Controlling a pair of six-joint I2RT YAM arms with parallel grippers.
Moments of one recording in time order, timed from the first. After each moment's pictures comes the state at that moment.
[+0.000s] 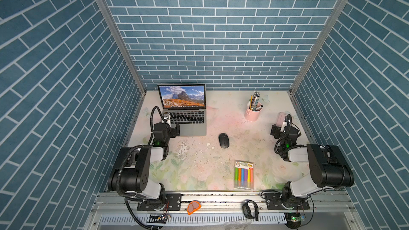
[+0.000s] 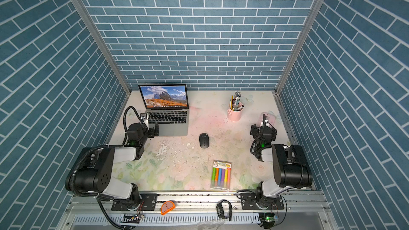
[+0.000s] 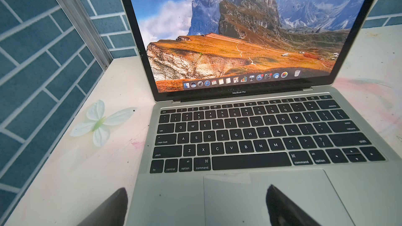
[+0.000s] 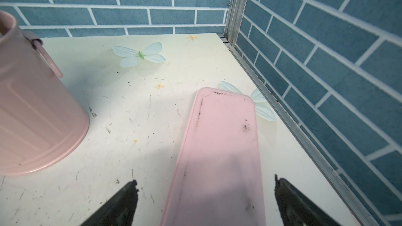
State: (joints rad) left arm -0.03 1.51 0.41 0.72 -0.06 0.08; right arm 0.01 1.54 0.36 0.80 0.25 0.00
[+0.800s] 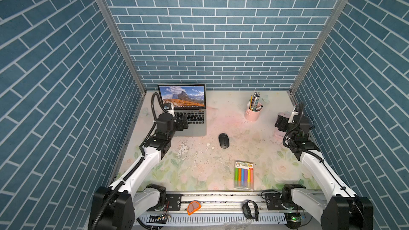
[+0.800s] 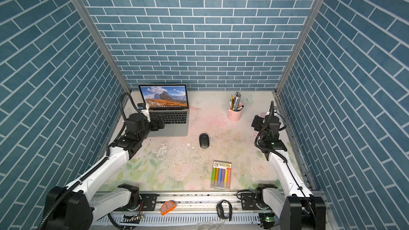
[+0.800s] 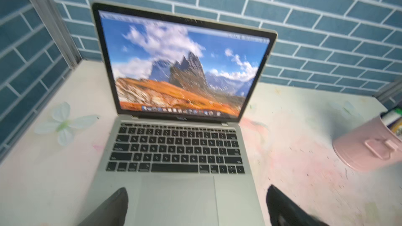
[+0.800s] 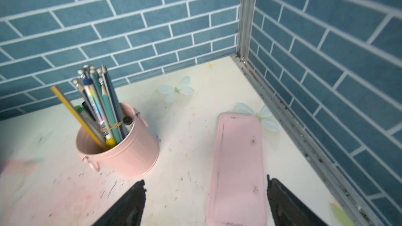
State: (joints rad) left arm -0.34 1.12 0.68 -0.02 -0.16 -0.29; right arm 0.08 1.03 0.66 -0.09 0.15 0.23
